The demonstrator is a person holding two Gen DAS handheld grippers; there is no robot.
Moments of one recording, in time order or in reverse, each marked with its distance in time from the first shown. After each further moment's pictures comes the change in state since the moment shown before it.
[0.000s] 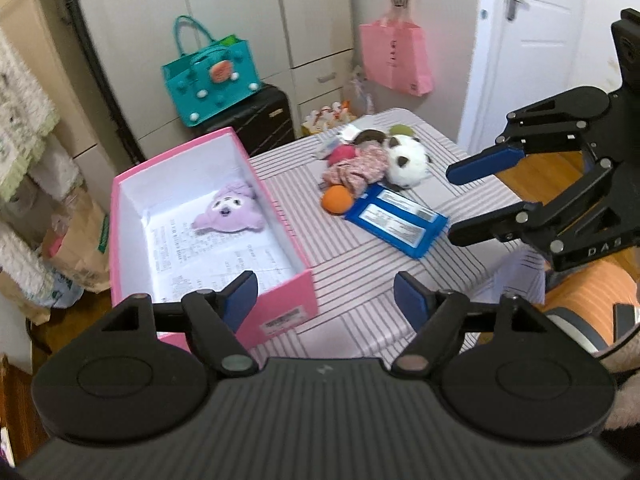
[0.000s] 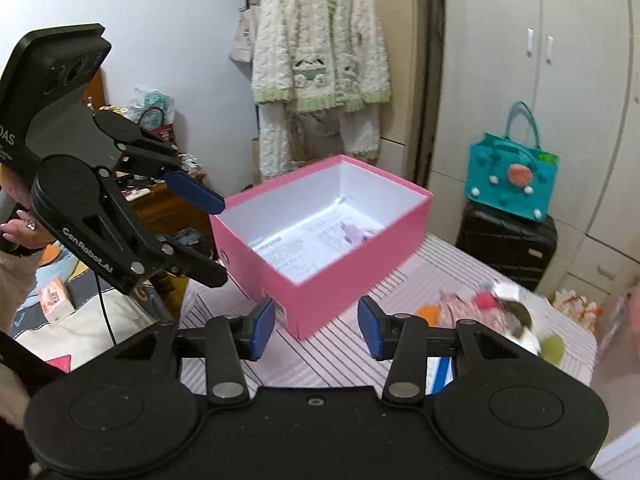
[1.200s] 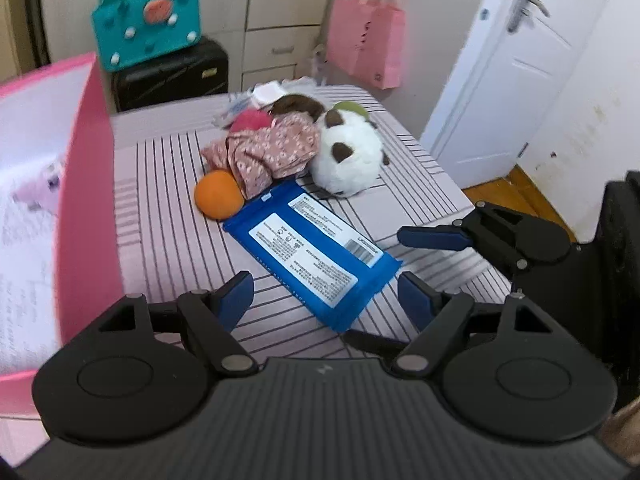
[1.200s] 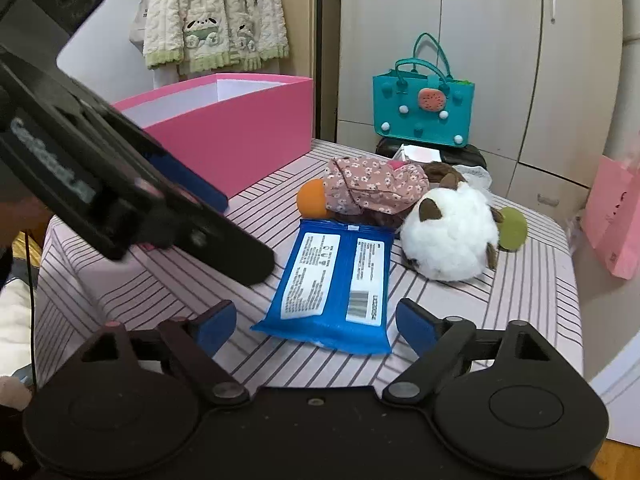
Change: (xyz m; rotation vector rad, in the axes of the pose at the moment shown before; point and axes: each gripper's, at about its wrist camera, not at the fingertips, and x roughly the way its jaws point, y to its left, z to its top) left arm 0.180 -0.046 0.019 -0.225 0.033 -0.218; right arm 0.094 -0.078 -0.125 0.133 0.013 -0.213
